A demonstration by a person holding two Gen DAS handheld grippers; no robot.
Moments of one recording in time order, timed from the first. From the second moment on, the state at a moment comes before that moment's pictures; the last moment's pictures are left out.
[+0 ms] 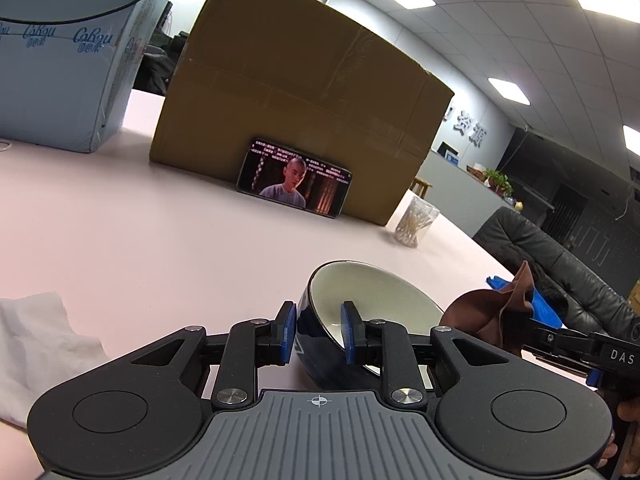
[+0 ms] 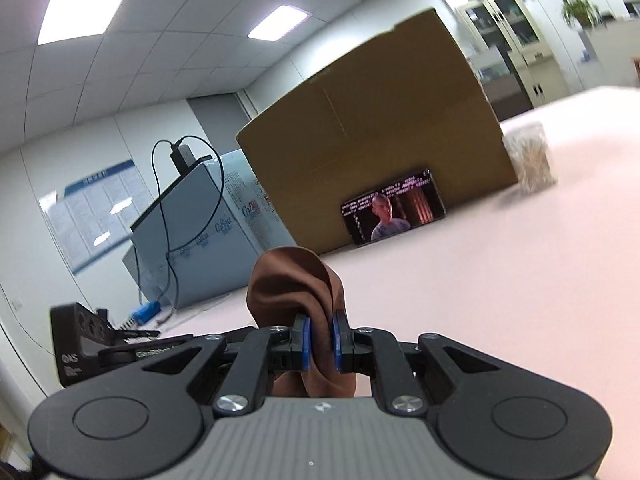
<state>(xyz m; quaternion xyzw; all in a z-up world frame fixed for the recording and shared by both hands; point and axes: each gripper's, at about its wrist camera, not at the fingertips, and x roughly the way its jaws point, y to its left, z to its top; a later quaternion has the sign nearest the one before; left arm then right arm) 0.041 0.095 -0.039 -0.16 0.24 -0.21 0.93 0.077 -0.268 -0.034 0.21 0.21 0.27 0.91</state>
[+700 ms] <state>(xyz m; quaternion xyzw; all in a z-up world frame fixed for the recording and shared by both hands) 0.040 0.092 -0.038 -0.15 0.24 -0.20 0.94 0.105 -0.238 -0.079 0.22 0.29 0.24 0.90</state>
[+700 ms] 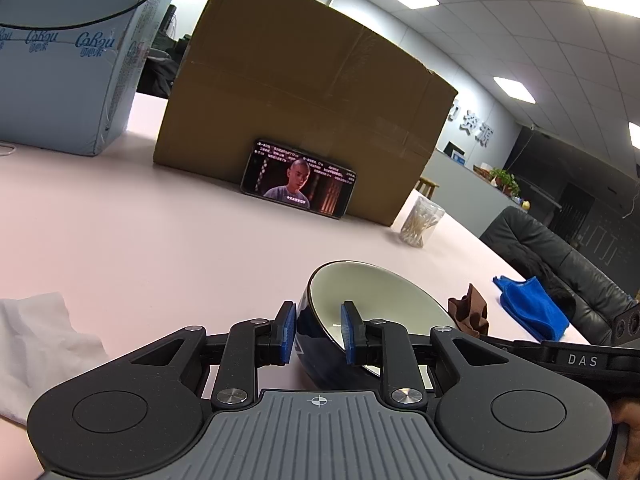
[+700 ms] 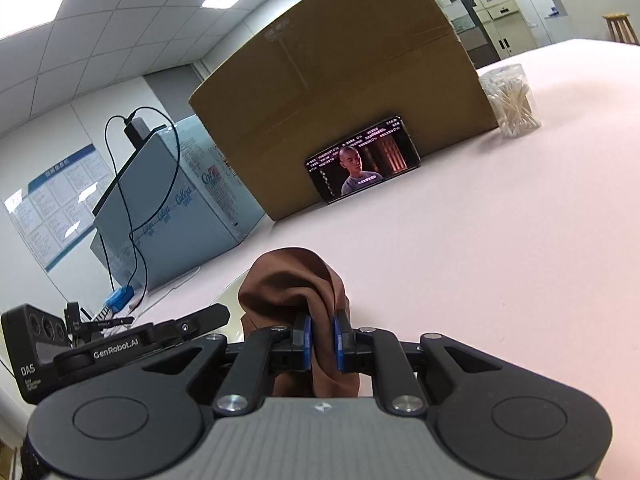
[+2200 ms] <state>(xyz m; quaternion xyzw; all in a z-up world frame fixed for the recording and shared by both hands) 0.045 0.090 -0.041 -0.15 0.26 -0.21 0.93 0.120 -0.211 -0.063 0.12 0.30 0.22 0.92</state>
